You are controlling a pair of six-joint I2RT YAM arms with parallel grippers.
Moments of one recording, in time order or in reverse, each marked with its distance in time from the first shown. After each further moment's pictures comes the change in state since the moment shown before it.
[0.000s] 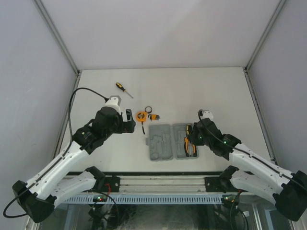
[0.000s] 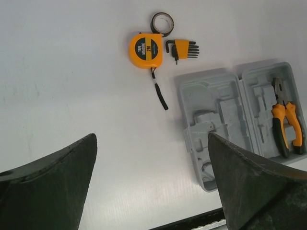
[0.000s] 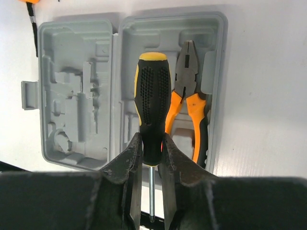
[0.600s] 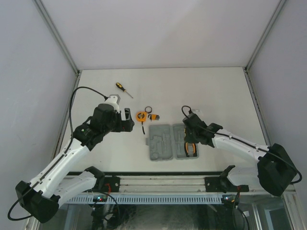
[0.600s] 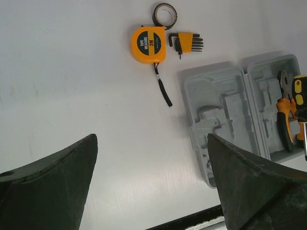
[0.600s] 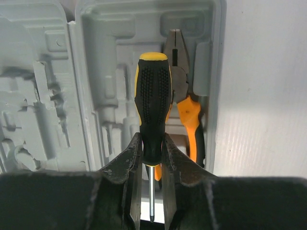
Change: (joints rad) left arm 0.111 0.037 0.000 0.001 0.130 0.058; right arm 0.035 0.328 0.134 -0.077 0.053 0.030
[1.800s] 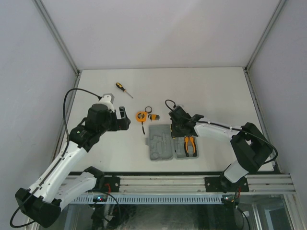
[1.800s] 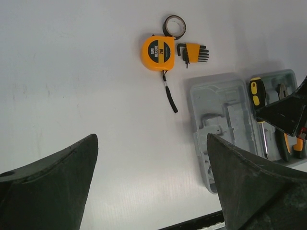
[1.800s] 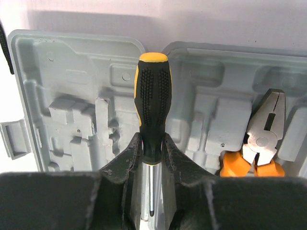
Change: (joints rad) left arm 0.080 -0.047 -0.011 0.004 0.029 0.002; right arm 0.028 0.347 0.208 0.128 -0.113 -0.012
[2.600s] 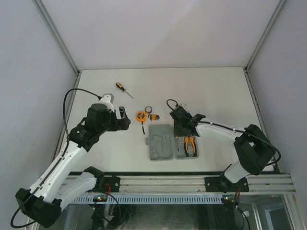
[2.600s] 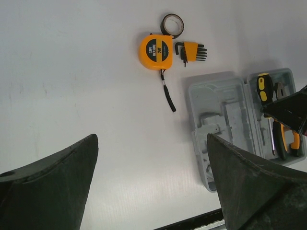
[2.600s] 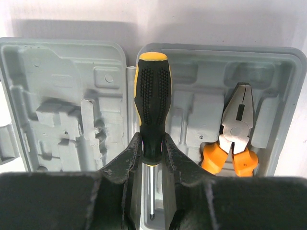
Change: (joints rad) left arm 0.013 0.003 -0.003 0.000 0.026 0.000; right arm 0.000 -0.038 0.009 -0.061 0.077 0.000
